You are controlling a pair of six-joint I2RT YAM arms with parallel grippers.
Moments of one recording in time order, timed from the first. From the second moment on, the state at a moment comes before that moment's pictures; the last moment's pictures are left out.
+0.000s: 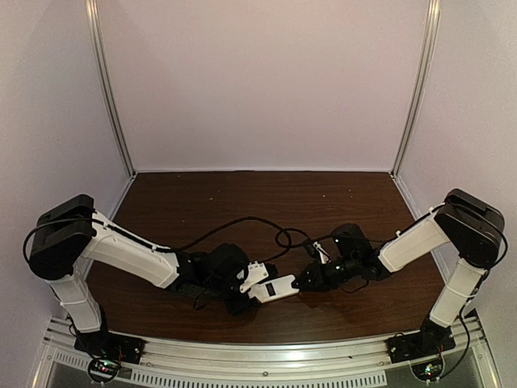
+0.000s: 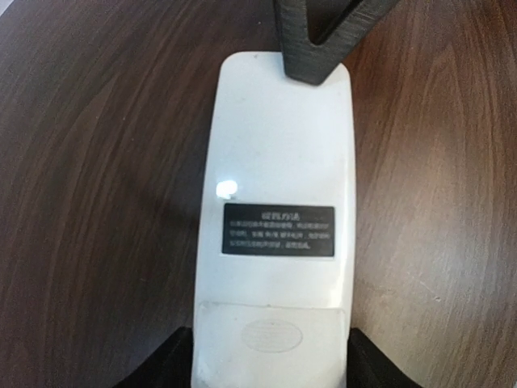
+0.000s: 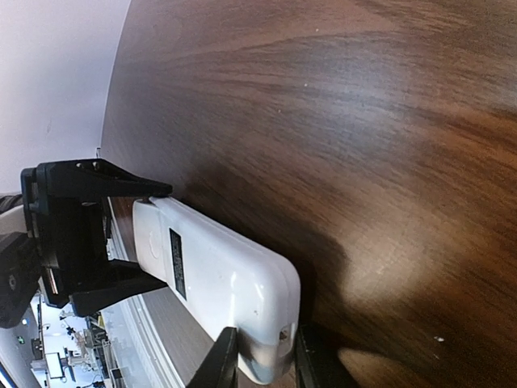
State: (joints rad) left arm -1.15 1.76 0.82 0.05 -0.04 0.10; right arm 0.72 1.72 0.57 0.38 -0.63 0.73
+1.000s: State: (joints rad) left arm -1.12 1.25 0.57 0.09 -0.13 -0.18; right arm 0.73 1.71 0.57 0.35 -0.67 0.73
